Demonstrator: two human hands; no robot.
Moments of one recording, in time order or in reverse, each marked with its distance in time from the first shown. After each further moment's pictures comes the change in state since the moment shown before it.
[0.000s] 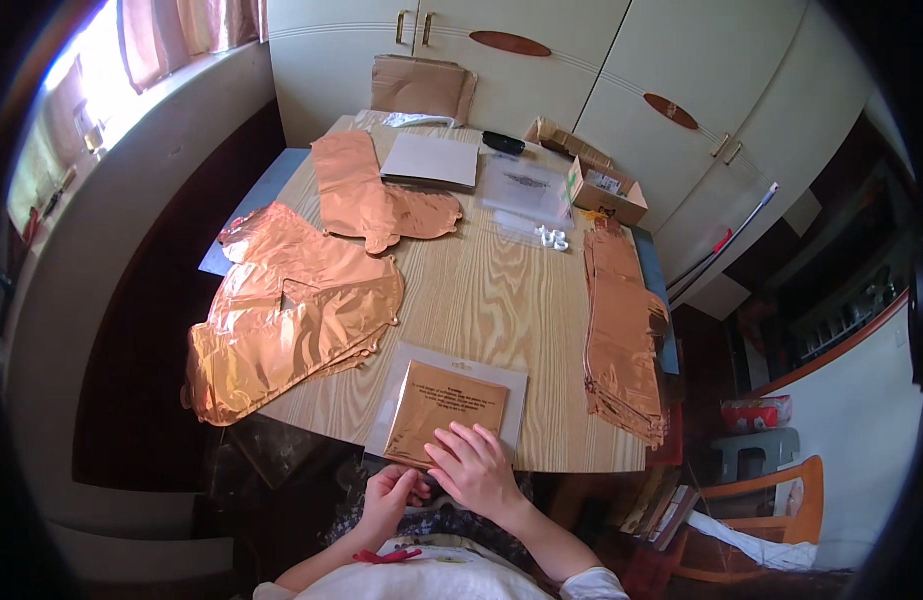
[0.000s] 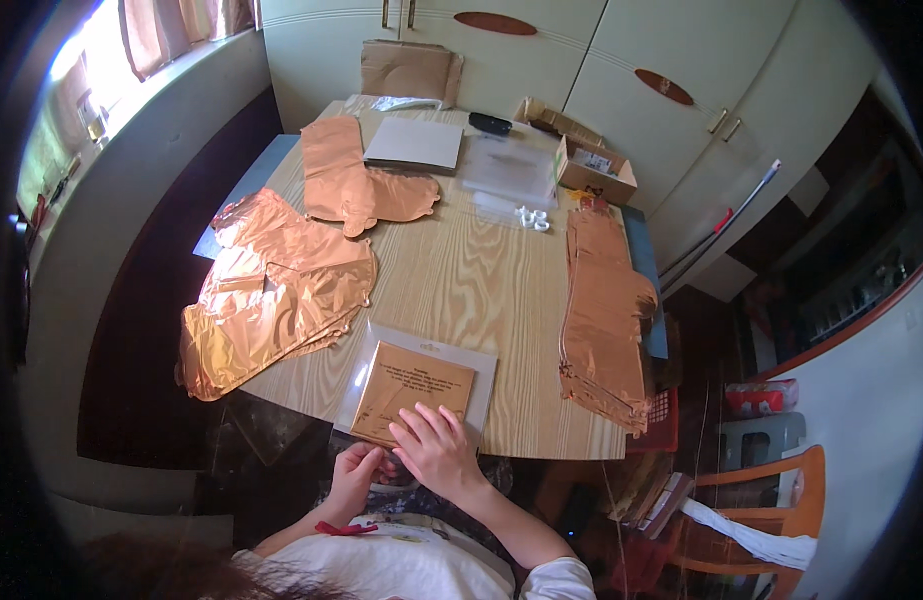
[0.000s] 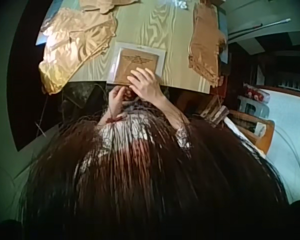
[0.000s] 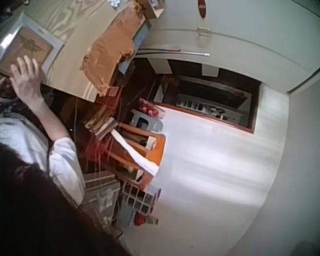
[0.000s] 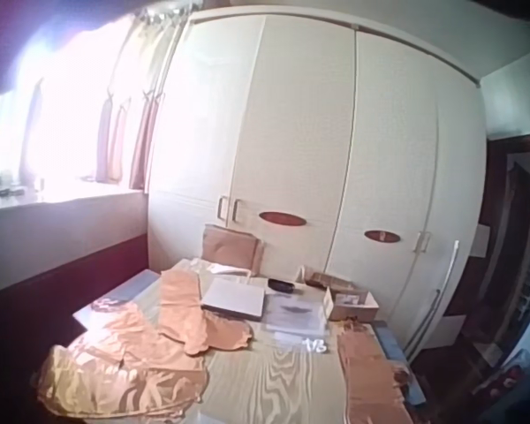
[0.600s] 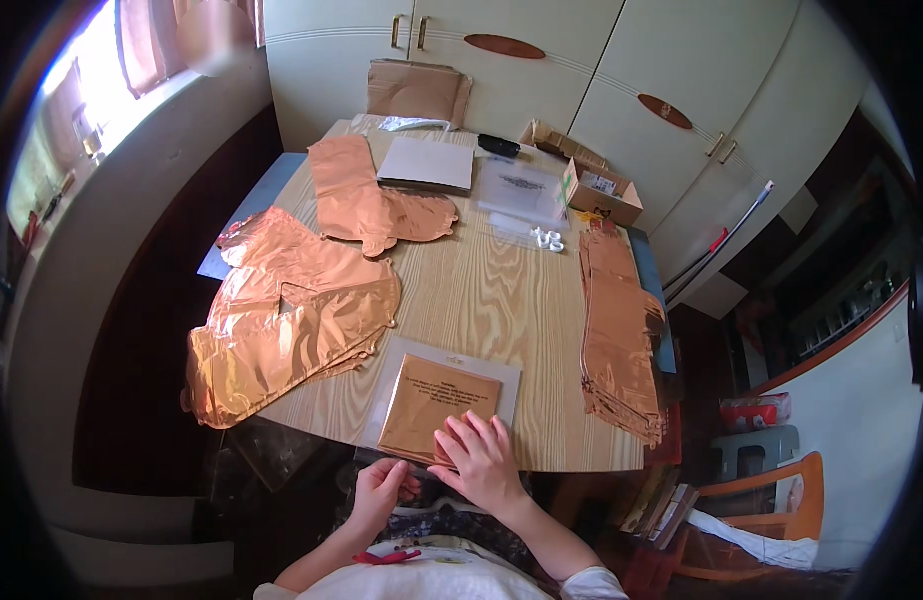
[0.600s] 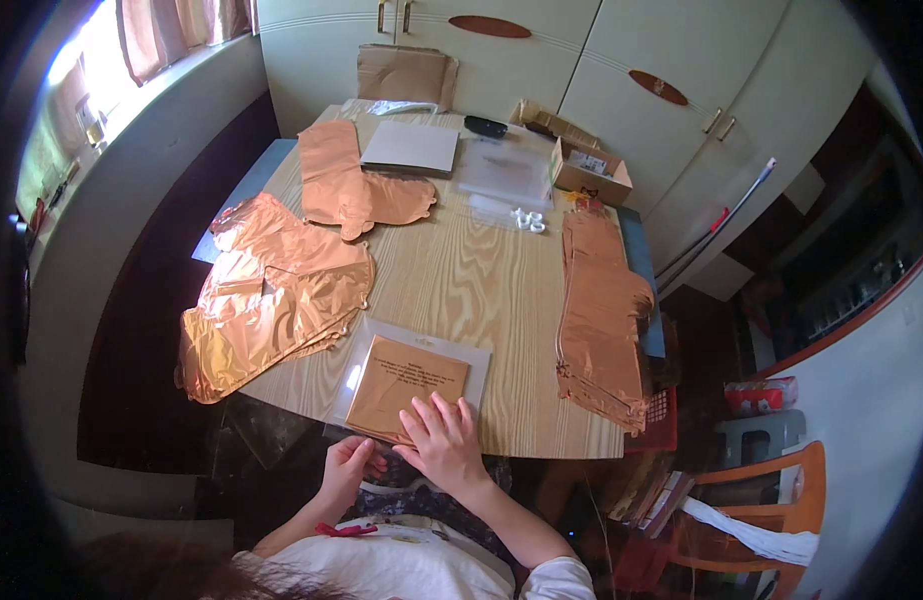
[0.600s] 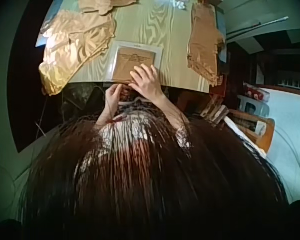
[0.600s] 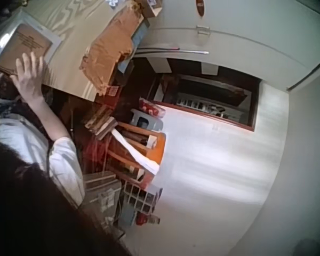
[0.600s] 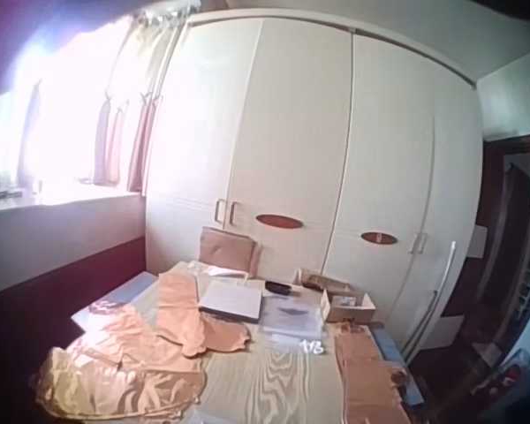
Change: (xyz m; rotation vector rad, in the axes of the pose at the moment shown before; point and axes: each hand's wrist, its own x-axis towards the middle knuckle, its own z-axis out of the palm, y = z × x) left_hand 0.008 0.015 -0.004 0.090 0.041 -0.010; right_hand 0.002 0.006 -0.002 -0.076 0.033 0.076
